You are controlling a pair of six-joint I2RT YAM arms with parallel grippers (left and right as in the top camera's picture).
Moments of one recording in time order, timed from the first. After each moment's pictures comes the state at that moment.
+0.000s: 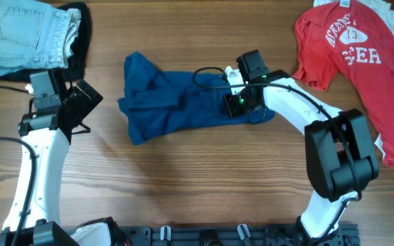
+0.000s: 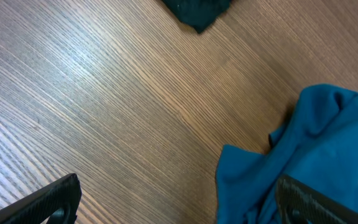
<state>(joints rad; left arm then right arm) 0.21 1.36 0.97 -0.61 -0.05 -0.59 0.35 1.95 1.24 -0.60 -0.29 0.01</state>
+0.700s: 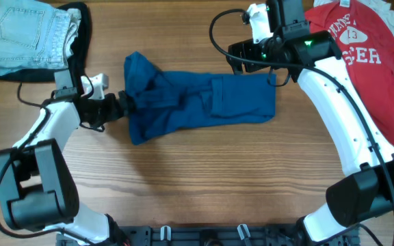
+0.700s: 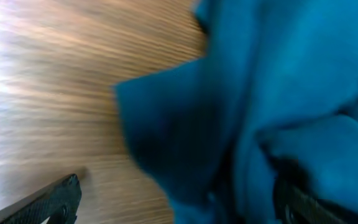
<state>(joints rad) 0.20 1.75 0.97 -0.47 0.52 -0.10 0.29 1.75 1.67 -0.88 -0.14 -0.03</state>
